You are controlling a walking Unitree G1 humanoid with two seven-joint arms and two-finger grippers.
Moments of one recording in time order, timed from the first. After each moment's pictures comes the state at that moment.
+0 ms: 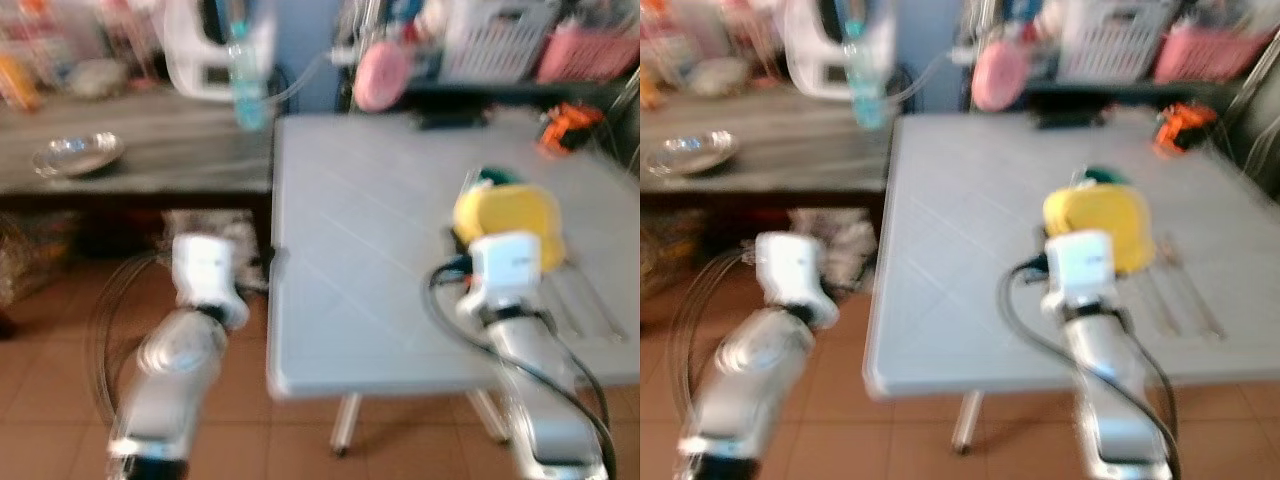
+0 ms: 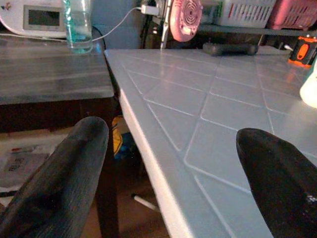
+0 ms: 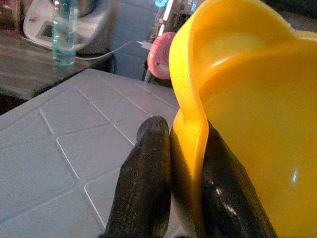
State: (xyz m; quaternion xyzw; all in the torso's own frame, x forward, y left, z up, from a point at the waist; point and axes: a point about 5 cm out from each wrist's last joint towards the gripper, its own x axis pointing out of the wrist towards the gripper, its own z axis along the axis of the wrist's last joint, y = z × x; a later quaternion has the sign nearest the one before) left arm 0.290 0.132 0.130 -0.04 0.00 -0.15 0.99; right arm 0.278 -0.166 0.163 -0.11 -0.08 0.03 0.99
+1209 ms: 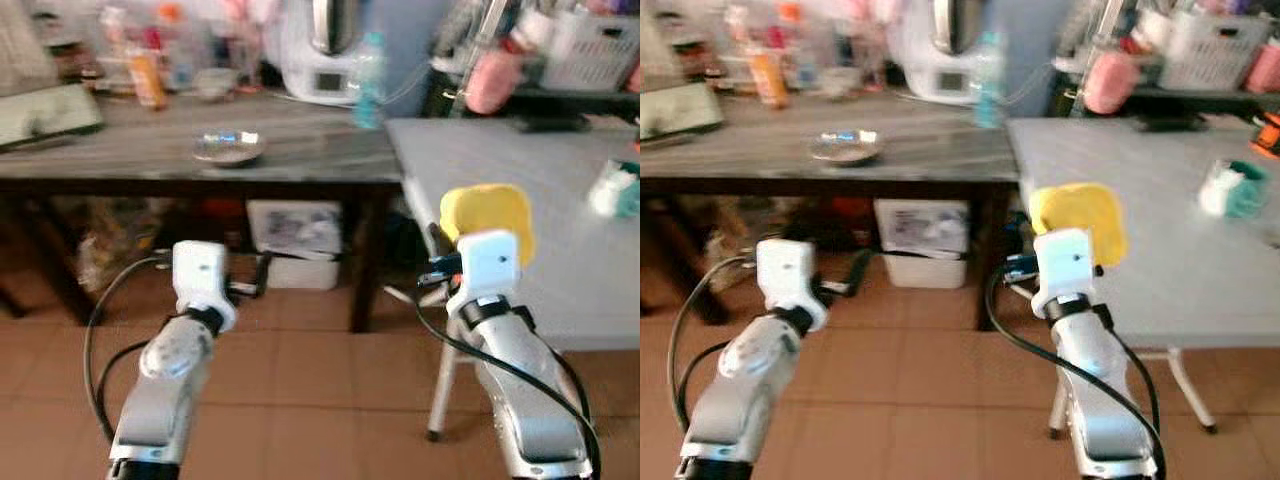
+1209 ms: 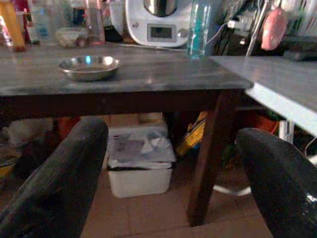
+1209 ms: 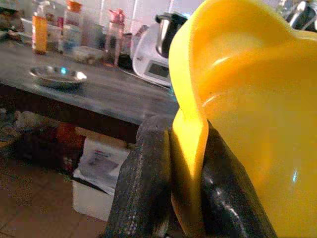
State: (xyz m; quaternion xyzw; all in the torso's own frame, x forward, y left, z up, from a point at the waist) left arm 0.290 0.146 0.128 -0.02 0.00 -0.12 0.99; right arm 0.283 -0.150 0.168 -0.11 -0.10 0.07 0.99
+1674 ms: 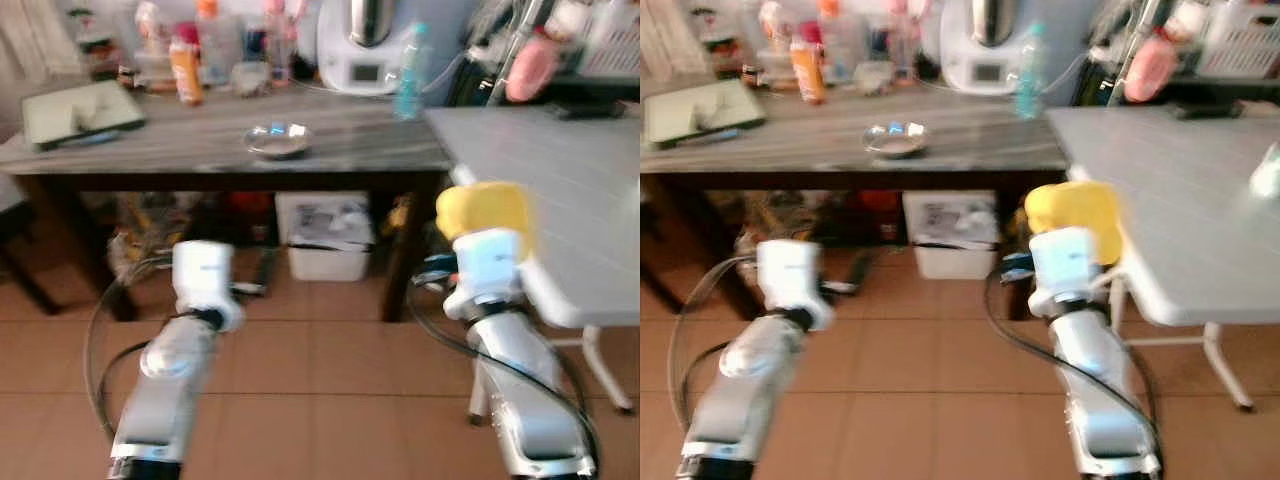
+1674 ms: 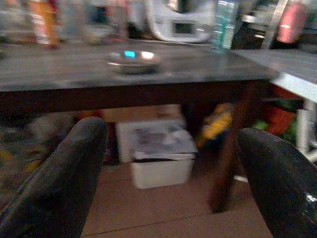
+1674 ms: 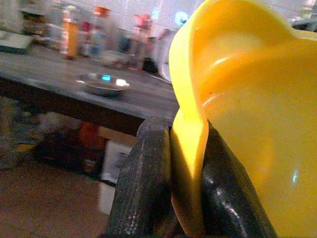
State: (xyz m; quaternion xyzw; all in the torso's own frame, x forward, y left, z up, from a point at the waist) left arm 0.291 0.147 0.126 -0.02 0.00 -0.11 0.99; right arm 0.282 -0.148 0.165 -0.11 -0.09 0.08 0.99
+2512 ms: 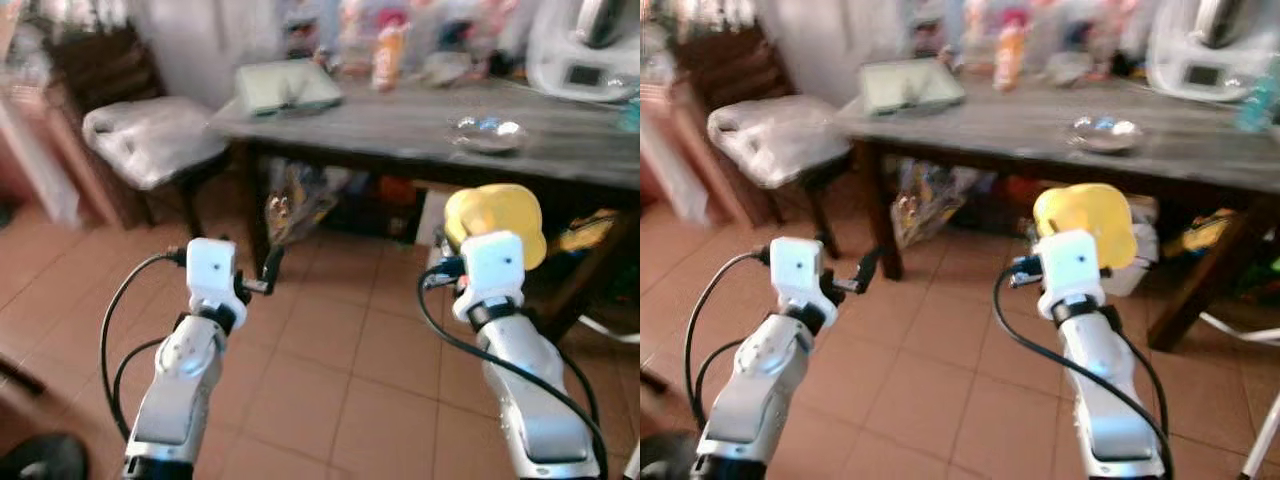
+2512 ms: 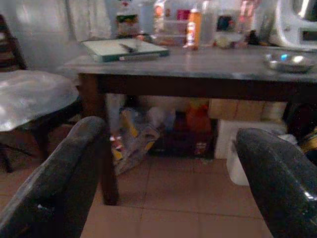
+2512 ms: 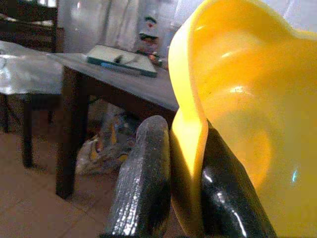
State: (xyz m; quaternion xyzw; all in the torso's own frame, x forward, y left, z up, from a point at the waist) left arm 0.292 0.138 0.130 -0.01 -0.02 -0.12 0.99; right arm 0.281 -0.154 0.163 -0.12 -0.09 0.07 0.99
